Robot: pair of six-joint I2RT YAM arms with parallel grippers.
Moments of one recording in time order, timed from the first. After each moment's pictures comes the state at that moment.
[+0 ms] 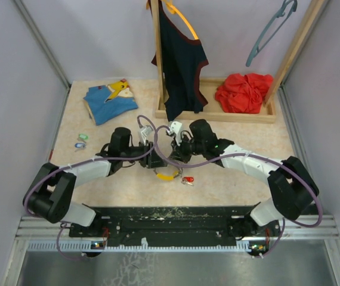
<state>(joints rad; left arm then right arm) -0.48 1.44 0.59 0.33 0.78 -0.43 0.70 1.46 0.88 -0.05 -0.49 -0.19</state>
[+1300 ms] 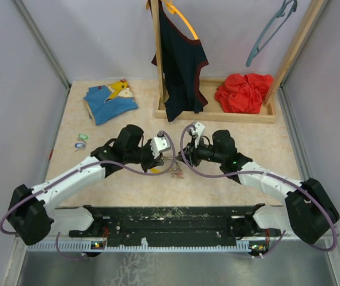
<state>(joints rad) -0.72 1.23 0.86 -0.32 0.44 0.34 0.62 1.22 0.60 0.29 -0.54 0.06</state>
